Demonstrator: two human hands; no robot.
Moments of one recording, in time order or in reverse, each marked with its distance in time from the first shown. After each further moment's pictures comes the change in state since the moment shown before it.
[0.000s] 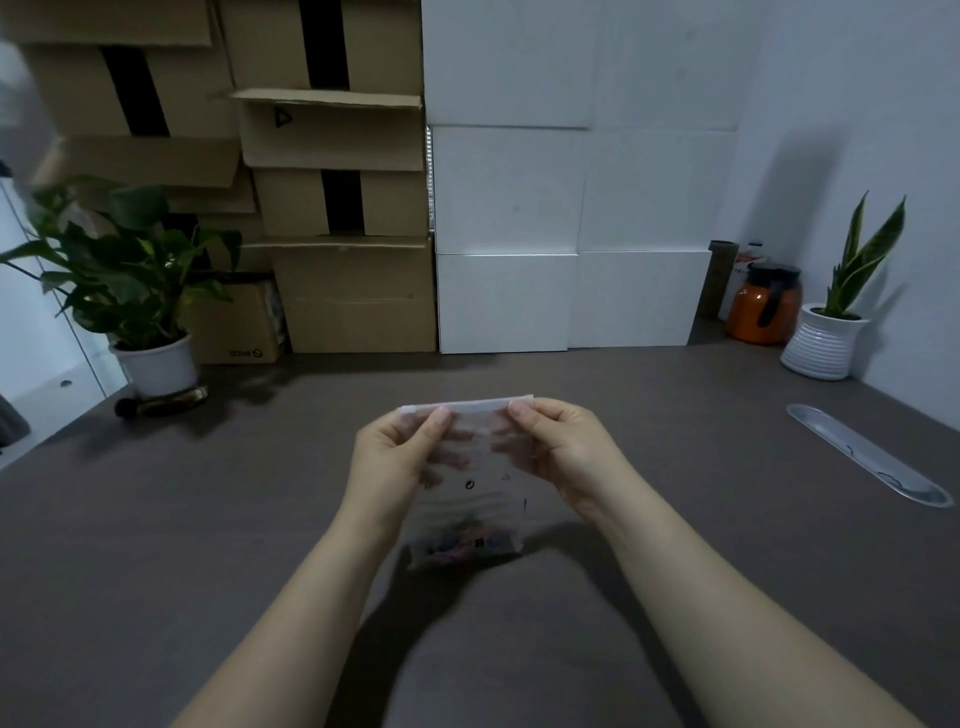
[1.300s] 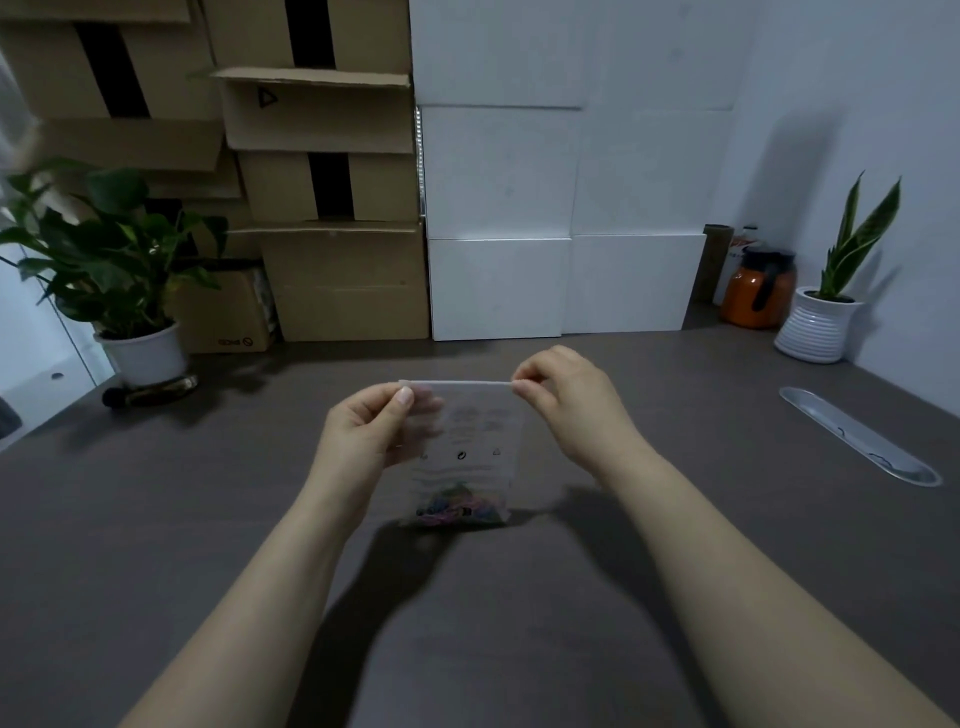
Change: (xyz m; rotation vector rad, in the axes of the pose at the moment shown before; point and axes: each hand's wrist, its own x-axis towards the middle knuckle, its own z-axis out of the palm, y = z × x) left_hand 0.011 -0.003 -0.019 0.033 -0.042 -0.017; right_hand 0.008 -0.022 -0.020 -1.068 0.249 -0.431
